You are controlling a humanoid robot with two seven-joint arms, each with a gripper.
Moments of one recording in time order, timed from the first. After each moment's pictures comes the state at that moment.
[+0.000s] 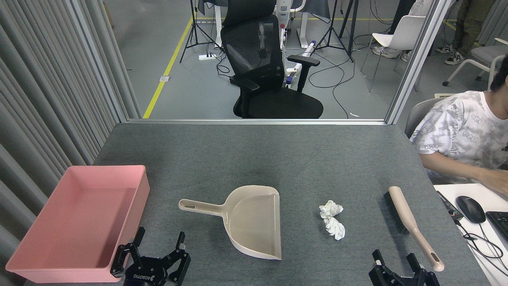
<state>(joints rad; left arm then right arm) 0.20 -0.04 0.02 -1.72 -1.57 -0.17 0.17 0.21 0.00 -0.29 -1.53 1.25 -0.37 -0.06</state>
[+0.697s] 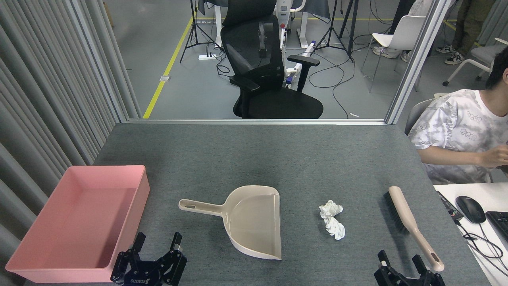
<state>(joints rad) 0.22 -0.04 0.03 -1.72 -1.29 -0.22 0.14 0.21 0.00 -0.33 -1.54 1.25 -0.39 -0.04</state>
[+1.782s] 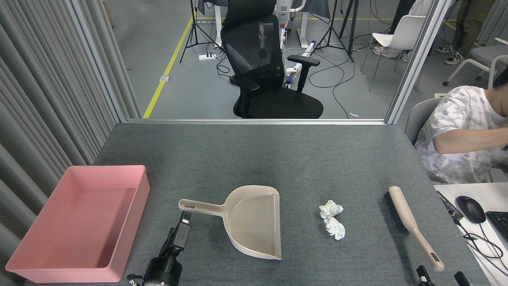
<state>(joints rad) -0.06 -0.10 0.03 -1.29 -0.56 -0.24 0.01 0.23 -0.01 -0.59 -1.53 1.28 -0.55 0.04</state>
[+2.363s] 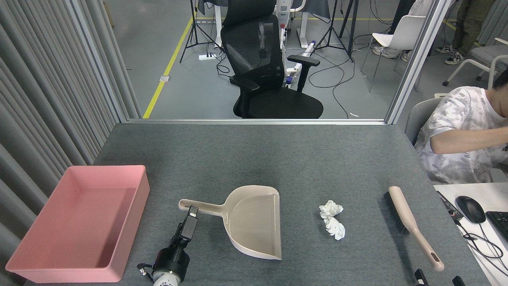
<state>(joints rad) -0.18 -0.11 0.03 -1.09 -0.56 -0.29 0.02 0.21 -0.02 -0.58 -1.47 1.32 -0.52 0.05</state>
